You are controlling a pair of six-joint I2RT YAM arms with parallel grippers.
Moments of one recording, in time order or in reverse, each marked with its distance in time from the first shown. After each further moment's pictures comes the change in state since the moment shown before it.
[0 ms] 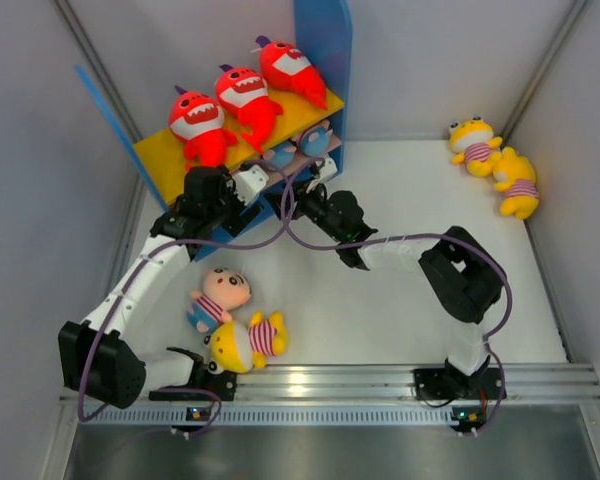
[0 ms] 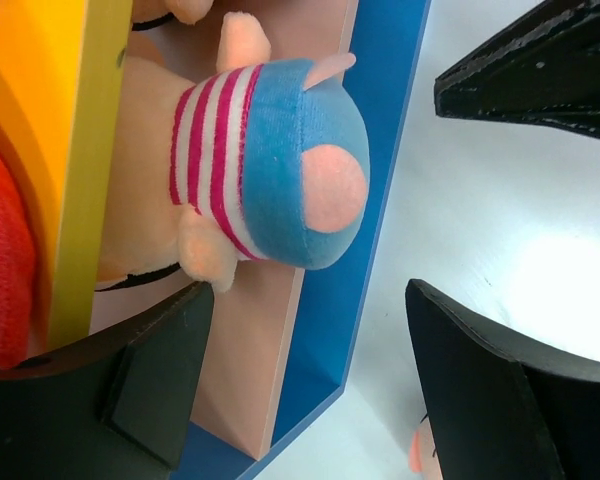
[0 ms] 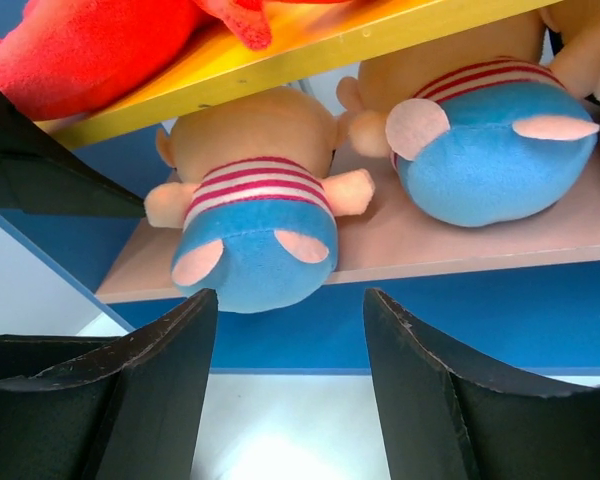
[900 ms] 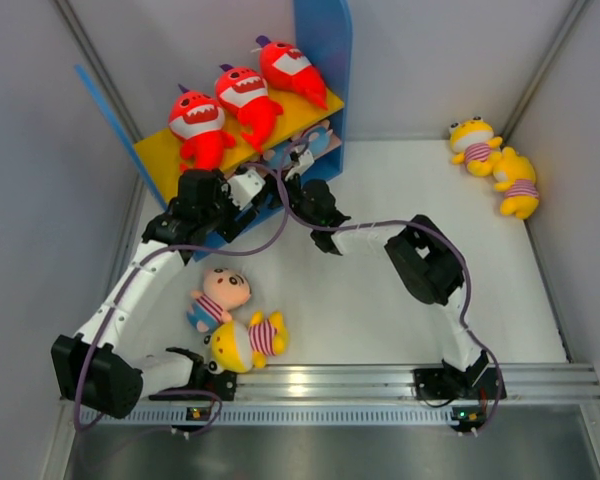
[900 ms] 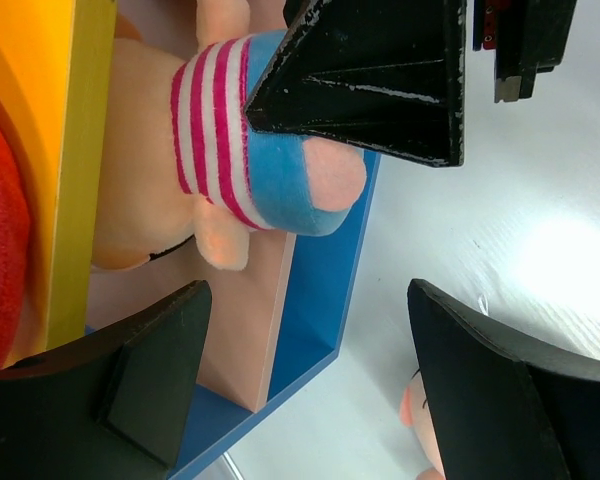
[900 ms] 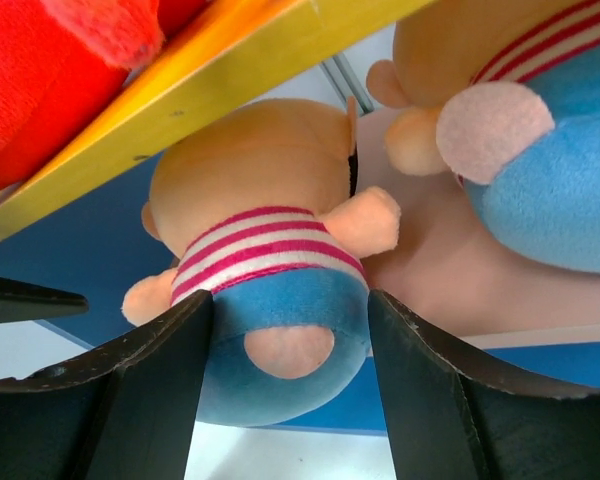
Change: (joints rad) left arm 0.002 -0.054 0.016 -0.102 0.002 0.003; right arm 0.009 0.267 0.320 -0.055 -0.040 0.222
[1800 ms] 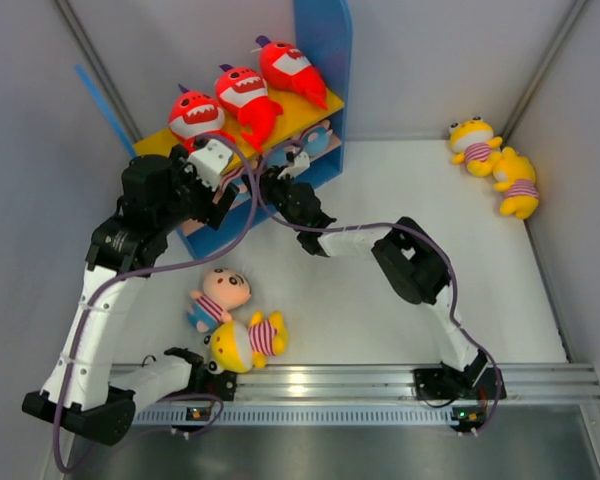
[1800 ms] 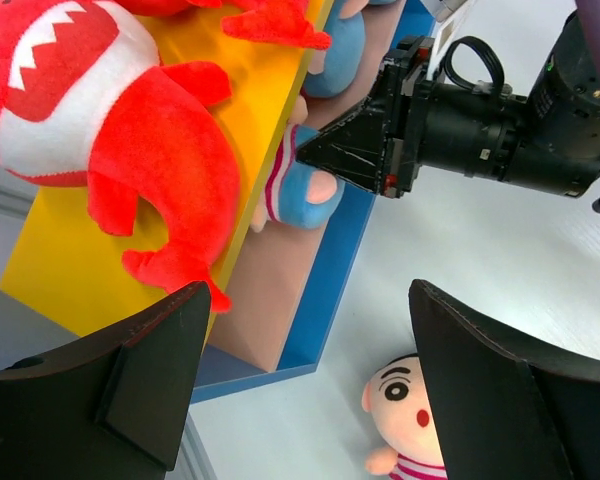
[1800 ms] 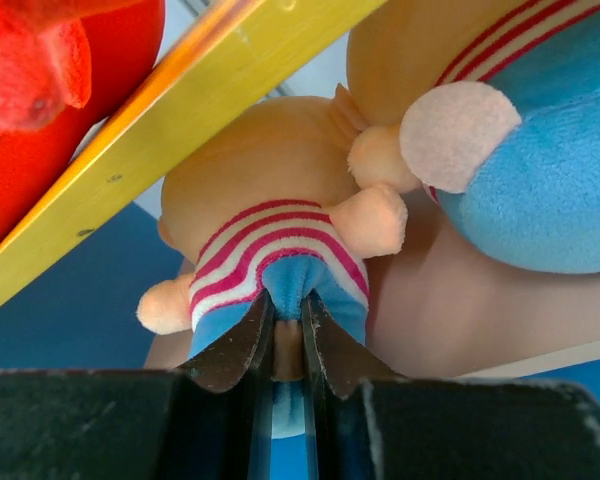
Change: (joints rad) left arm 0.000 -0.135 0.339 -0.248 0.071 -0.191; right arm 0.047 0.082 0.107 -0.007 0.222 0.072
